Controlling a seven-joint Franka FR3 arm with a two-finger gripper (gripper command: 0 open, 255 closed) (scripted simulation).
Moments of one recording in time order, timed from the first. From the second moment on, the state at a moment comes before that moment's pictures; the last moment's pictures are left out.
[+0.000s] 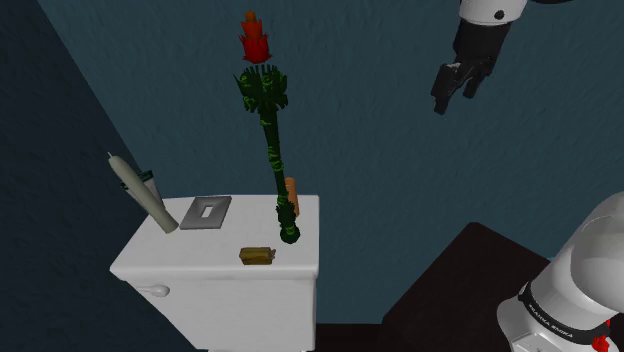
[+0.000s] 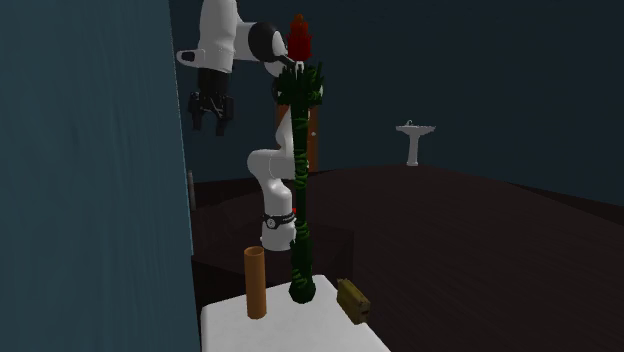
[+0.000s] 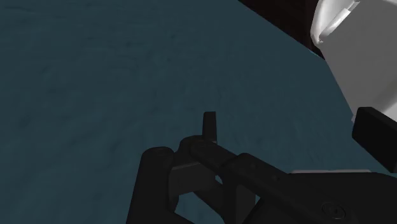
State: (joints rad) arm -0.02 -0.77 0.05 -2.27 -0.09 1.61 0.15
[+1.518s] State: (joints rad) arm 0.16 -0.20 0.26 -2.07 -0.07 1.91 0.07
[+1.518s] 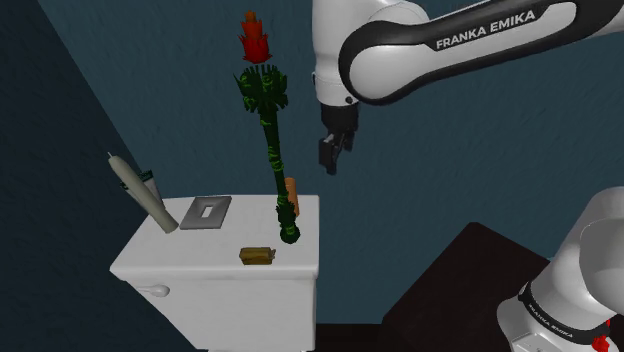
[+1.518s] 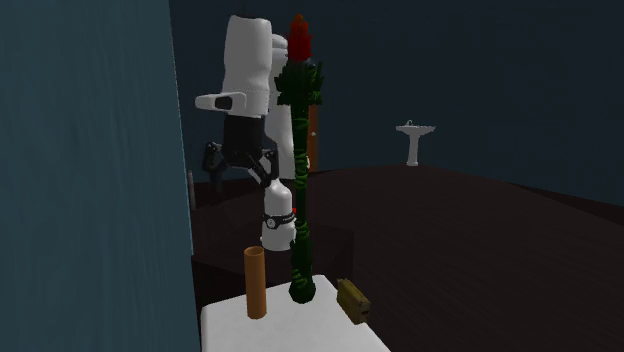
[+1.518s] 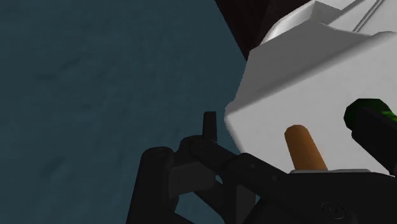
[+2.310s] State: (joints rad) arm 0.27 0.15 0.38 -1.84 -0.16 1.97 0.07
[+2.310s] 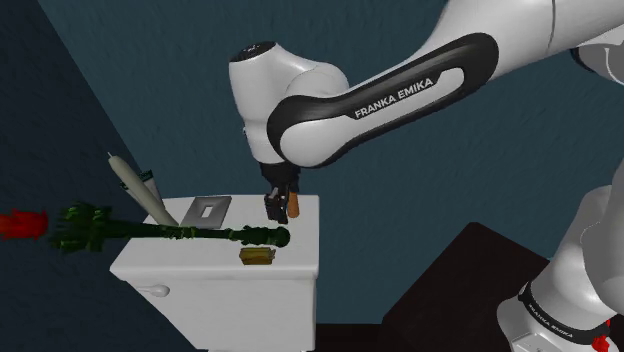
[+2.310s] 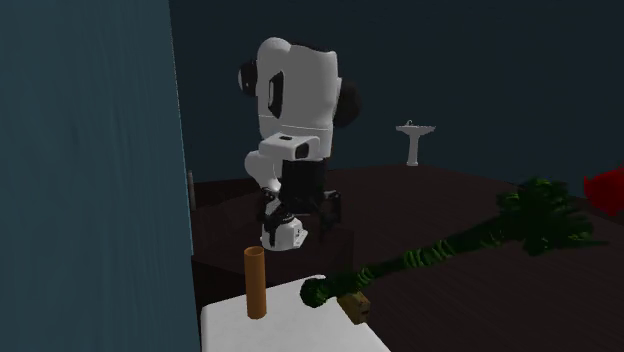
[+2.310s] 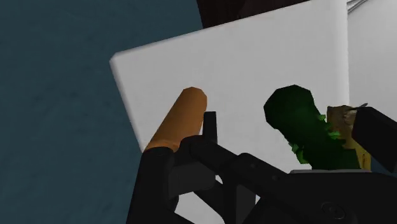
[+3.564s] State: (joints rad) arm 0.39 0.44 0.42 -1.70 -0.28 2.05 0.07
